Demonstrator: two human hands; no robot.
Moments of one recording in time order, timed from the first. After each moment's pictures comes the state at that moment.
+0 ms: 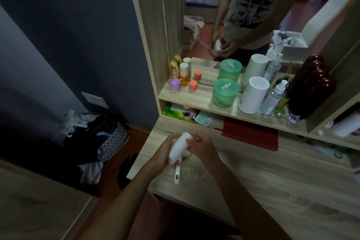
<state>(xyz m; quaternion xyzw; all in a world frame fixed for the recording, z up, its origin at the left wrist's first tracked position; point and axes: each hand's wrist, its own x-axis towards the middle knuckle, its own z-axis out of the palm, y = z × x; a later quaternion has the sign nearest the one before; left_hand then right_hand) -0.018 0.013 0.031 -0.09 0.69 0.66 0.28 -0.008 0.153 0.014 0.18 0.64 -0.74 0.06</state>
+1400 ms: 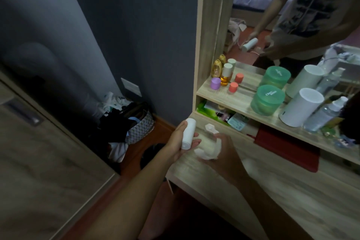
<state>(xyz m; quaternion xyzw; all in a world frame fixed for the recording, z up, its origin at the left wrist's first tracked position) -0.023 -0.038 0.050 -0.24 0.50 0.80 0.21 0.027 0.130 0.025 -0.07 0.89 -0.45 -0.05</state>
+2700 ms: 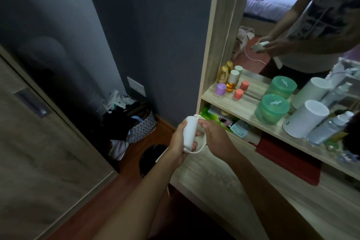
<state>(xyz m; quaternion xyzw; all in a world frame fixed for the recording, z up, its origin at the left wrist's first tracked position) -0.008 -0.035 0.067 -0.25 0.47 0.84 0.13 -0.026 0.096 0.071 -0.16 0.91 -0.39 -0.03</state>
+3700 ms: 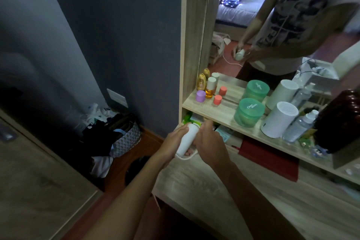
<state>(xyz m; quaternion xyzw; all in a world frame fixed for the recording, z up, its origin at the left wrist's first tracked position) -0.036 -0.019 0.083 -0.10 0.67 0.71 0.18 -0.018 0.114 0.108 -0.01 0.95 -0.32 -0.05</state>
